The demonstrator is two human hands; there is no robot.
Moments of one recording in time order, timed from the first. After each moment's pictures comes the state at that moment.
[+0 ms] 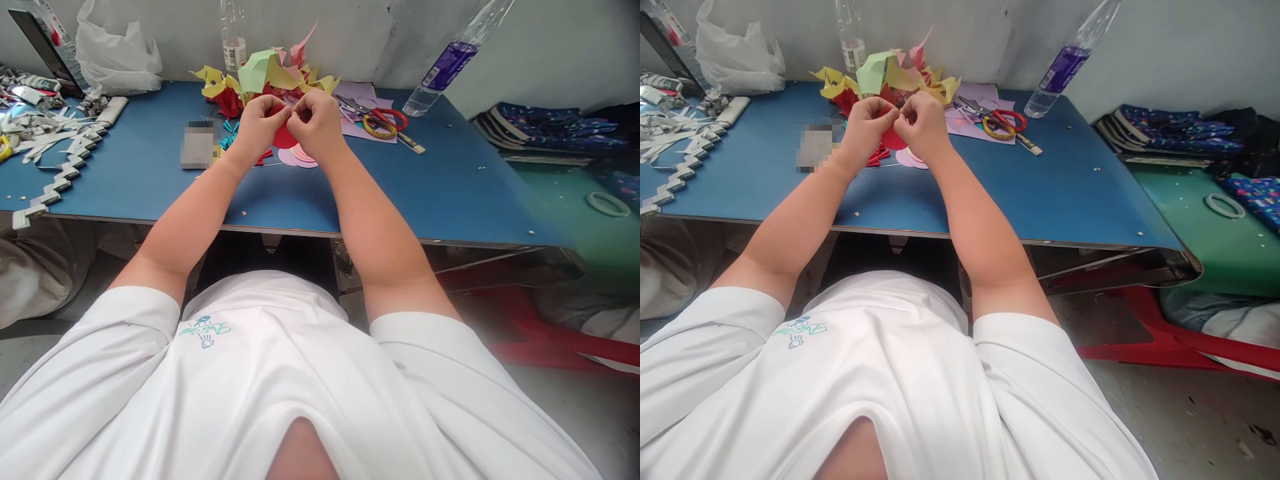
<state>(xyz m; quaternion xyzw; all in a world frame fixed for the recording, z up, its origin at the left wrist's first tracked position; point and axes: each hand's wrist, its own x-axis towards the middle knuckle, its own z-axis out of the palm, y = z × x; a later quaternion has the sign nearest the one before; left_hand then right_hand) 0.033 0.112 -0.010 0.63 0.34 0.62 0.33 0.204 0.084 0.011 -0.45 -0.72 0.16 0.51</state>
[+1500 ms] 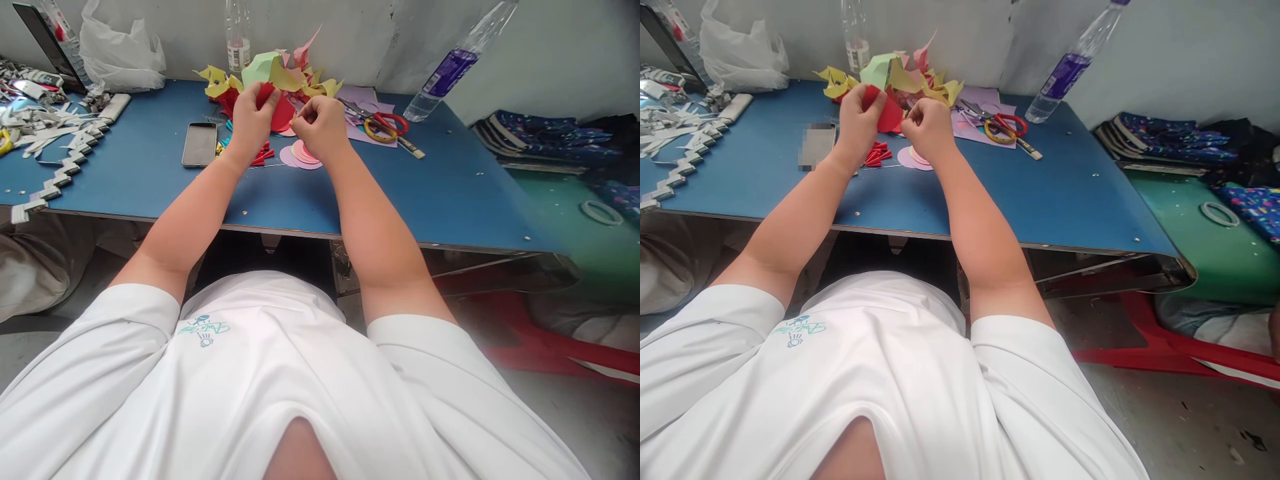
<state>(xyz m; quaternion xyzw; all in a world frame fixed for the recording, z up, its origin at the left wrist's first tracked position) 0.020 0.100 0.012 0.62 0.36 0.65 0.26 0.208 0.088 0.011 -0.50 -0.71 0.16 0.48</state>
